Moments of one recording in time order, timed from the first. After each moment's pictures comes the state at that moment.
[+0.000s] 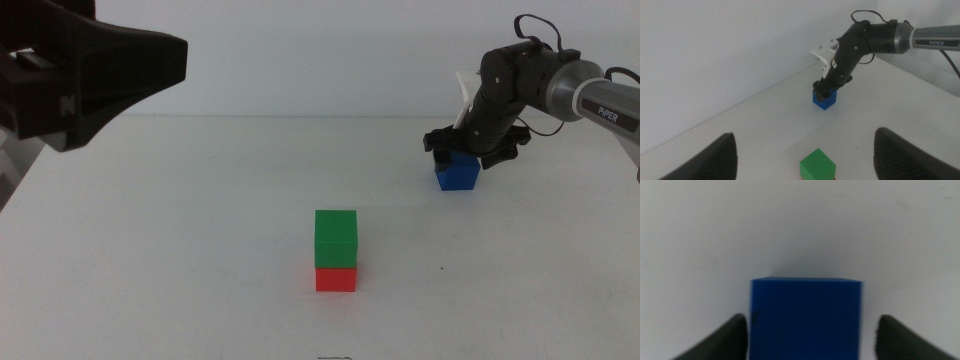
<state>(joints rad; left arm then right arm) -0.38 0.84 -1.15 -0.43 0.74 0.44 0.25 2.28 -1.91 -0.11 0.88 0.23</state>
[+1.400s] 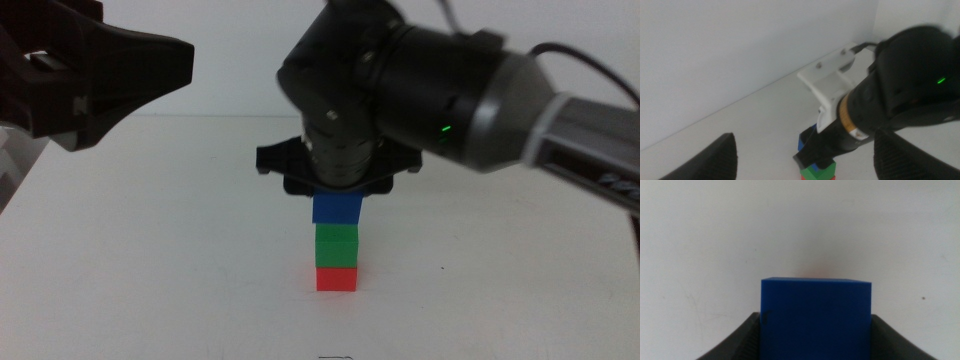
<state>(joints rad) -0.38 0.85 -1.15 -0.43 0.74 0.44 0.92 1.93 -1.82 -0.40 1.23 0.99</state>
